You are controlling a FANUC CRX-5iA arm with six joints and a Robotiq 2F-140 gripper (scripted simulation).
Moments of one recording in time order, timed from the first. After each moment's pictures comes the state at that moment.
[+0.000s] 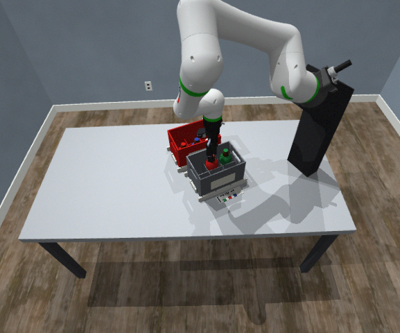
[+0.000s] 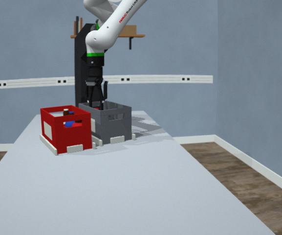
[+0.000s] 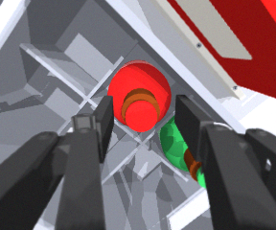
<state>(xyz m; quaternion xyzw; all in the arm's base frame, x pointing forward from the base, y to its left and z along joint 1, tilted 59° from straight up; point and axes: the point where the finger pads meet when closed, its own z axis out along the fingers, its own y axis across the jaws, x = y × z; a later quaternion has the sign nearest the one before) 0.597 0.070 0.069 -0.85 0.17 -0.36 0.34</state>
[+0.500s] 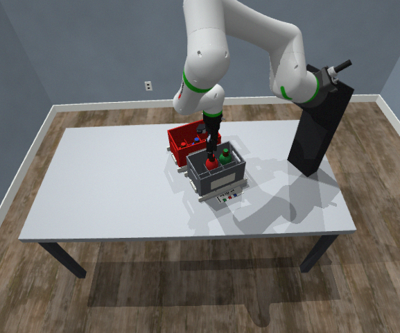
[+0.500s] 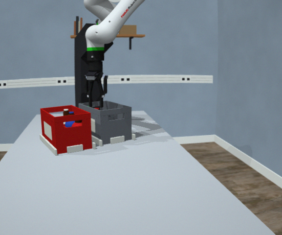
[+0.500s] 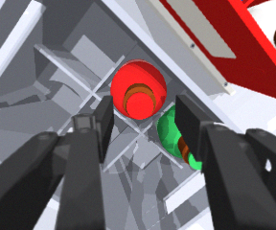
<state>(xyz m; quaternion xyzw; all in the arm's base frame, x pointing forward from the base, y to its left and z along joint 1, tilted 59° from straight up) 0.576 0.056 0.084 -0.85 0.17 -0.36 0.34</state>
